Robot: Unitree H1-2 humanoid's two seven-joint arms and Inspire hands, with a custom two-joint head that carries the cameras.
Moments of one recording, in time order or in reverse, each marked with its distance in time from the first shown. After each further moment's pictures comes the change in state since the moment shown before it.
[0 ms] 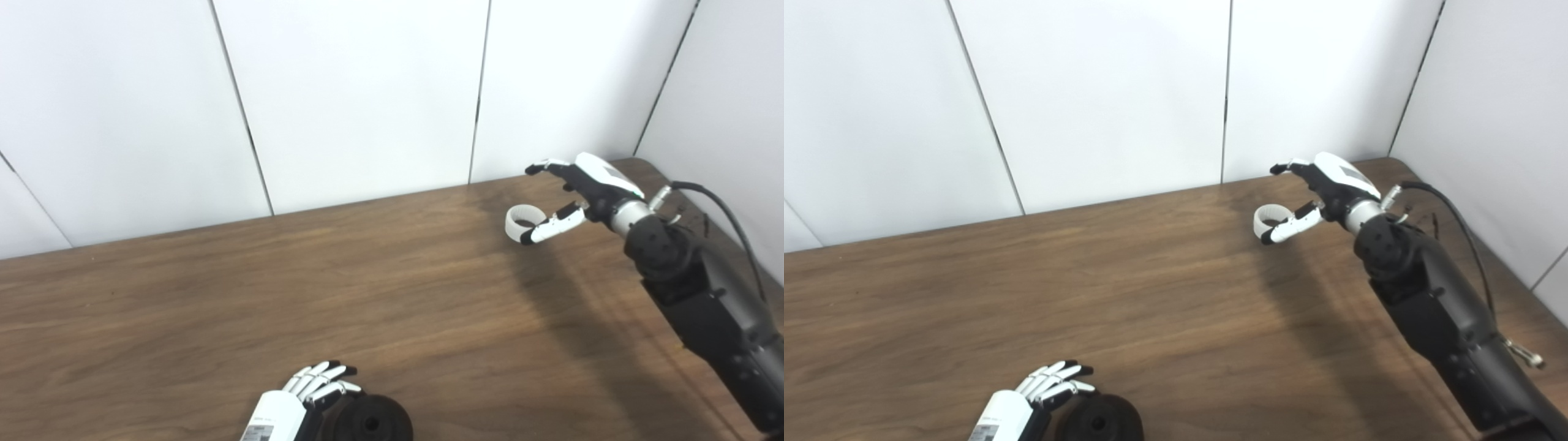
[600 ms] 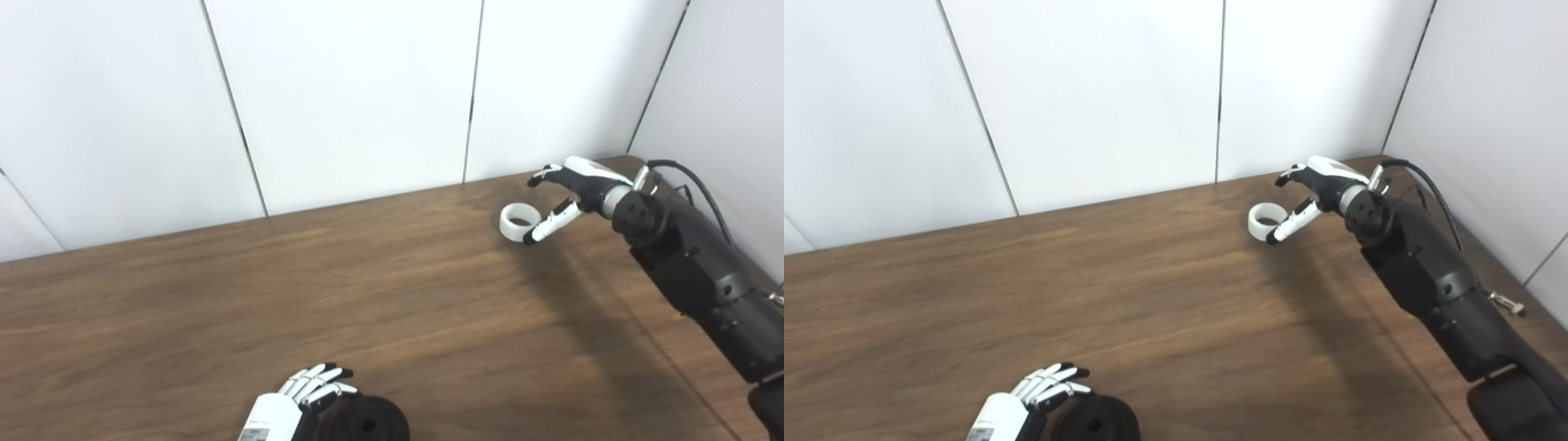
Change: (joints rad) left arm 0.010 0.000 0.007 -0.009 0.001 0.001 0.000; right arm -0.123 -0.056 0.085 0.184 -0.050 0.003 0.148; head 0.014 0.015
